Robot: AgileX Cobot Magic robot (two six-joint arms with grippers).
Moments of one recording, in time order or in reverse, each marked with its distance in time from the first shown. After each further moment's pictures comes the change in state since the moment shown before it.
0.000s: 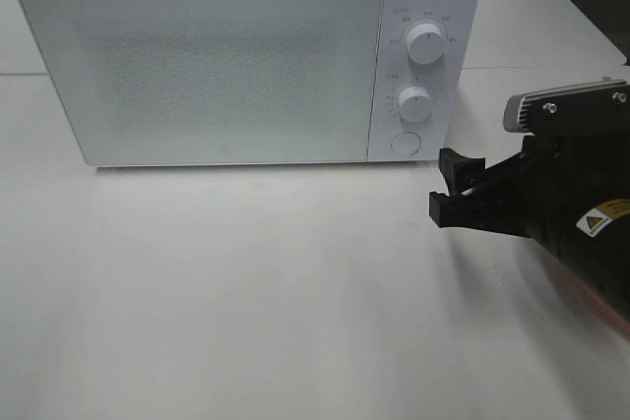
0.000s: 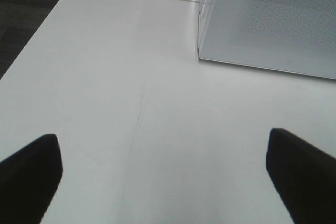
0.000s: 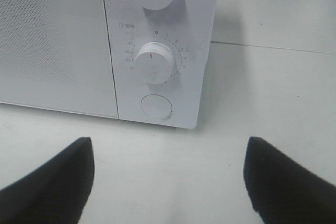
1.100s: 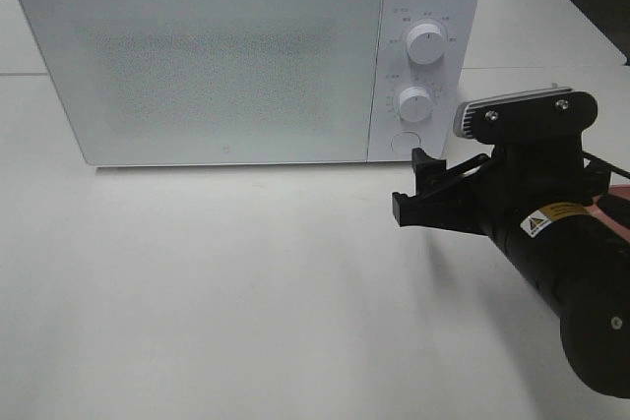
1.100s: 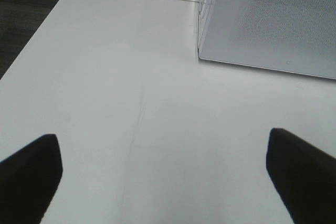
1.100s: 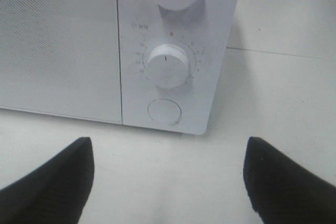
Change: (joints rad) left arm 0.000 0.000 0.000 0.000 0.000 0.000; right arm 0.082 0.145 -0.086 0.106 -0.083 -0.028
